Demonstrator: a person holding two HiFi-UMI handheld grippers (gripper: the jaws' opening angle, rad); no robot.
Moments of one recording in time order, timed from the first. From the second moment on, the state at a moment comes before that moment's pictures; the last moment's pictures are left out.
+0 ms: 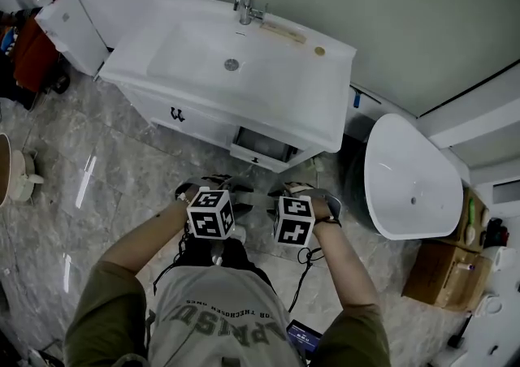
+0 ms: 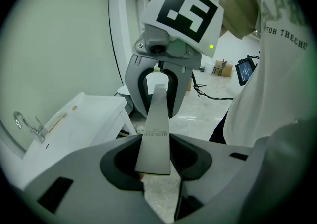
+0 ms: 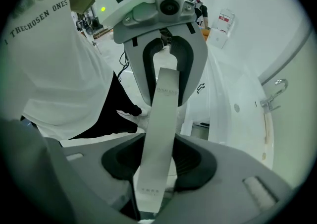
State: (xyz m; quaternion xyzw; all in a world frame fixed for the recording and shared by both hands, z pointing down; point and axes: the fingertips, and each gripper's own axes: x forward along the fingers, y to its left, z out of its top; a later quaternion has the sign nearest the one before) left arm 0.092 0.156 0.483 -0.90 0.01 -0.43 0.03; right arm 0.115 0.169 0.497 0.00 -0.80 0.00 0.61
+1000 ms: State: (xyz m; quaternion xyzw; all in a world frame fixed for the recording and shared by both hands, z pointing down) left arm 0.001 0.098 0.538 -0.91 0.15 -0.39 -0.05; right arm 0.042 0.168 0.560 0.27 -0.79 0.22 0.50
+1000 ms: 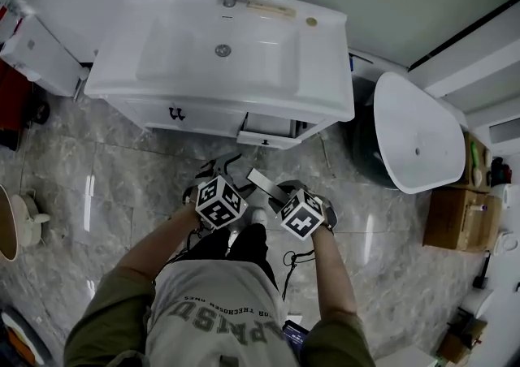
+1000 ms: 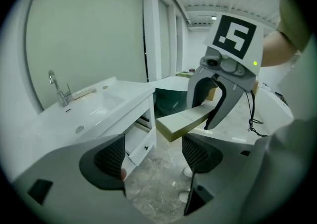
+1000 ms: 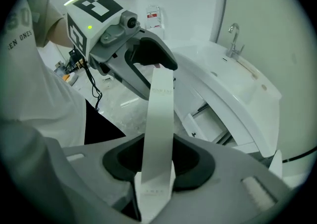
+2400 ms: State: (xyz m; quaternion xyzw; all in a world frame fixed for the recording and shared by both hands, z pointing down) left arm 0.047 0.056 0.727 -0.88 0.22 -0.38 -0.21; right arm 0.148 0.030 0.786 0.52 -0.65 0.44 0.34
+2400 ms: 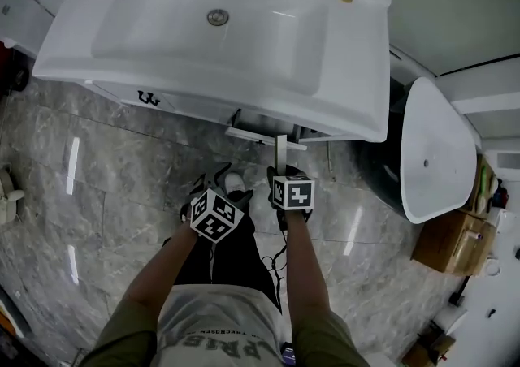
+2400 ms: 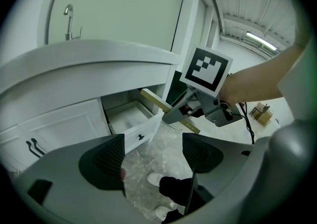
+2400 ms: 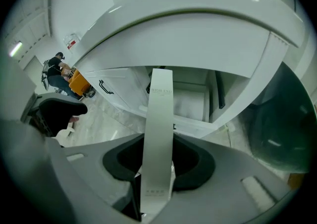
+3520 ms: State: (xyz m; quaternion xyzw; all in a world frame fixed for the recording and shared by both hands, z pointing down) left arm 0.128 0.071 0.871 -0.88 0.24 -0.36 -0.20; right arm 0.156 -0.018 0.867 0.59 -0.55 0.55 0.25
